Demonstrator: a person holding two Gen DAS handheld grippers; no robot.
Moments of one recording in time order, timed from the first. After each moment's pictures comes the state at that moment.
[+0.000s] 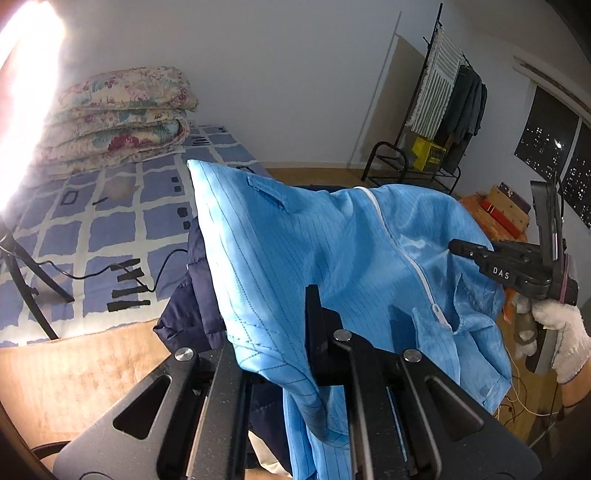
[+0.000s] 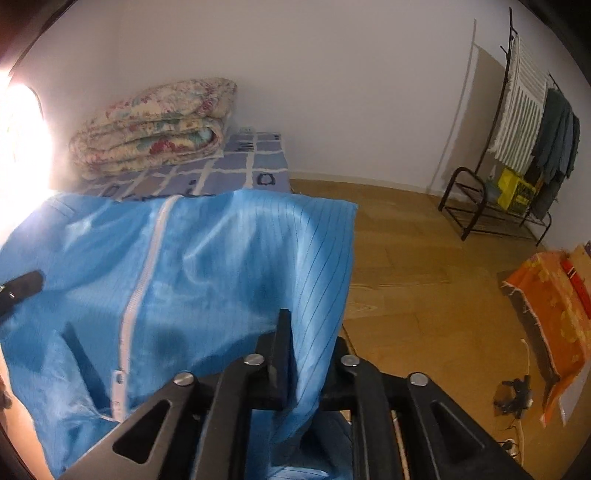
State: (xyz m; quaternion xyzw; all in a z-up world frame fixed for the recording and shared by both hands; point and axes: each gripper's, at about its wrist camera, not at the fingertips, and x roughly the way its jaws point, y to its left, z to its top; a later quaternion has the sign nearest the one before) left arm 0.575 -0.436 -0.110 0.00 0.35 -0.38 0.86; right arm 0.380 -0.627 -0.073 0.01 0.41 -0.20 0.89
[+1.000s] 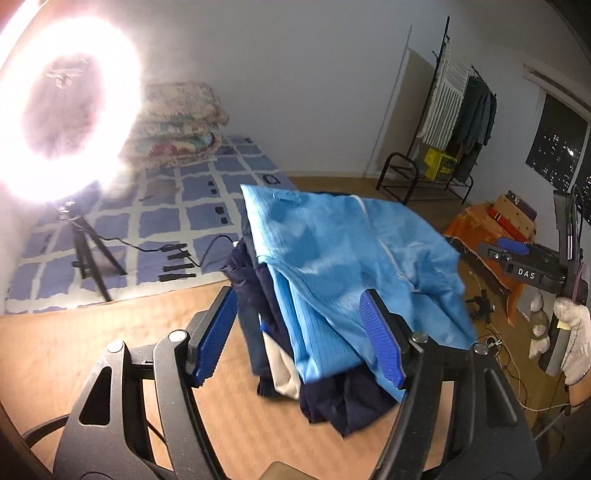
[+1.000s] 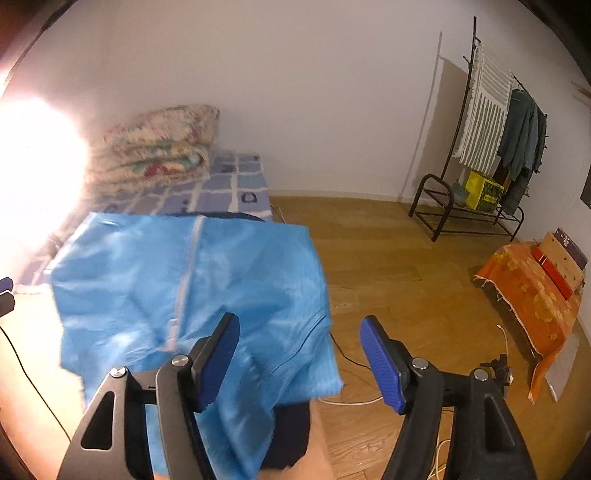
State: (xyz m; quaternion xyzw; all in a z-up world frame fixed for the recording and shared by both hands) left arm 0.482 -0.348 -0.048 -0.01 0.34 -0.34 0.88; right arm 0.286 -0.580 -0.003 0.02 0.37 -0.23 0.90
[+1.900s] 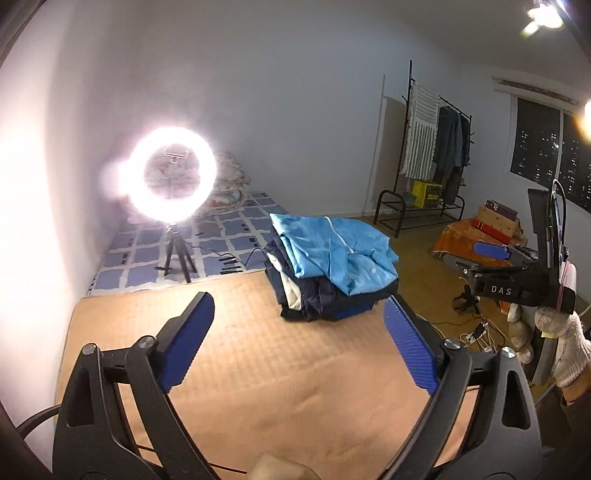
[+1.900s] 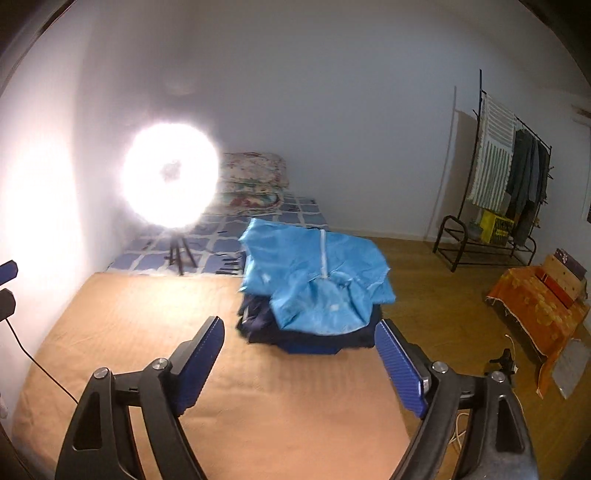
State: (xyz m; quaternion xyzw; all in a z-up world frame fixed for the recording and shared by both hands) left arm 0.184 -0.144 0.043 0.01 0.22 -0.32 0.92; right arm 0.058 -0.330 0.075 0.00 0.29 -0.16 0.94
